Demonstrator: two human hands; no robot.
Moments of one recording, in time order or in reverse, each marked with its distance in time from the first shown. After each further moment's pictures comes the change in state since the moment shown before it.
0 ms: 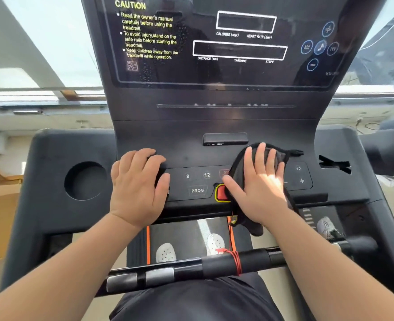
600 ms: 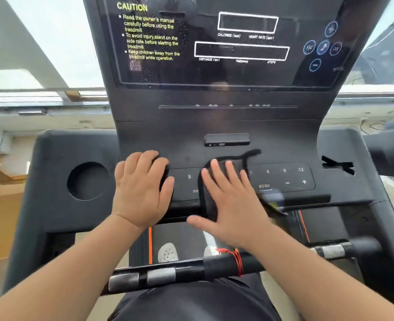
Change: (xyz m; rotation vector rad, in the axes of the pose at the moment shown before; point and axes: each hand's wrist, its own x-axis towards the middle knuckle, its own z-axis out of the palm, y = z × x) left_hand -0.001 0.001 0.002 0.109 -0.023 0.044; right_hand -0.036 -0.048 0.003 -0.089 -0.096 -0.364
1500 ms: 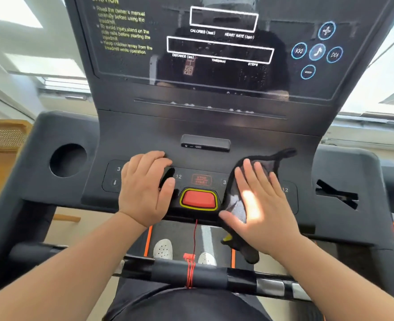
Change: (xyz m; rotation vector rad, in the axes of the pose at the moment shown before) left_hand 0.007 0.085 0.035 -0.061 0.130 -0.144; right_hand -0.010 0.150 0.007 -0.035 0.098 -0.103
